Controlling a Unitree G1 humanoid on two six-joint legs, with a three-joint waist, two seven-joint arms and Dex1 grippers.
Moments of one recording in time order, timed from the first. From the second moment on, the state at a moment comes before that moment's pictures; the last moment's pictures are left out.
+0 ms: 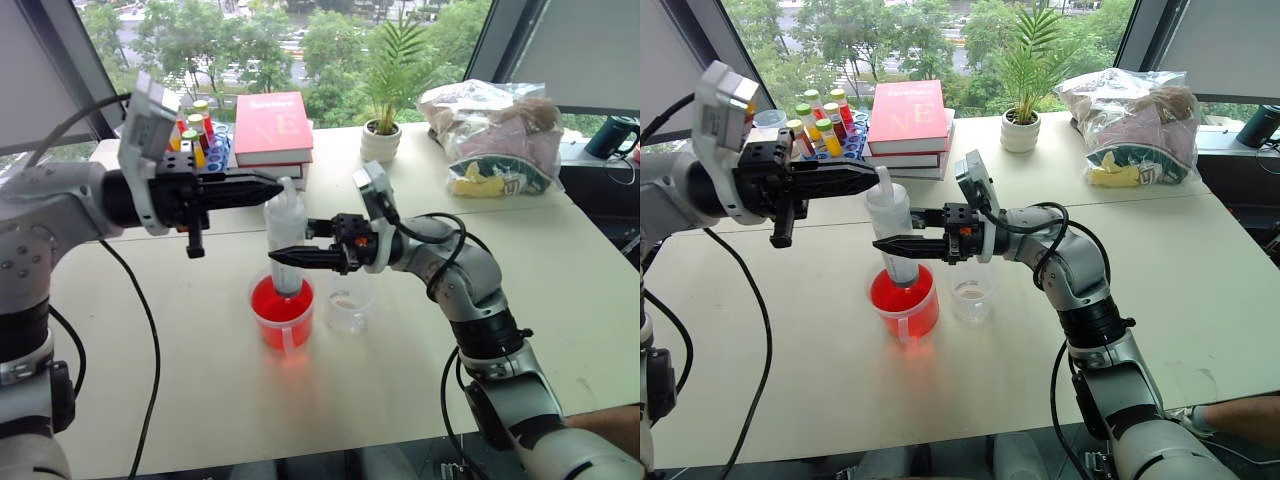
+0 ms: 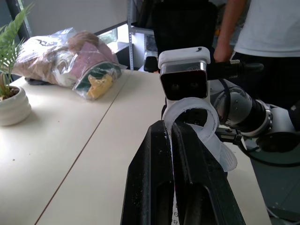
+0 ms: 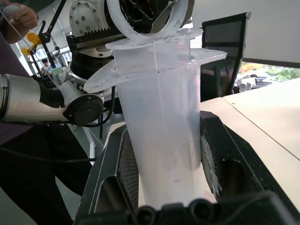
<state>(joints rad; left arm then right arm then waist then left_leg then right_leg) -0.76 0.88 0.21 -0.32 -1.06 0.99 -0.88 -0.75 -0.29 0.18 -0.08 0.60 0.58 1.10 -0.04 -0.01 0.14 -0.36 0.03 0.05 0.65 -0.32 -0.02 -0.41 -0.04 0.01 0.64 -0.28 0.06</state>
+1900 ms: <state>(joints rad) -0.83 0.92 0.22 -0.29 -1.13 1.02 -0.83 -0.74 -0.32 0.19 -0.06 0.61 0.59 1.15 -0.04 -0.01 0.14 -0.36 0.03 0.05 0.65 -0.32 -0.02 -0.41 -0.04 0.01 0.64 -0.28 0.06</state>
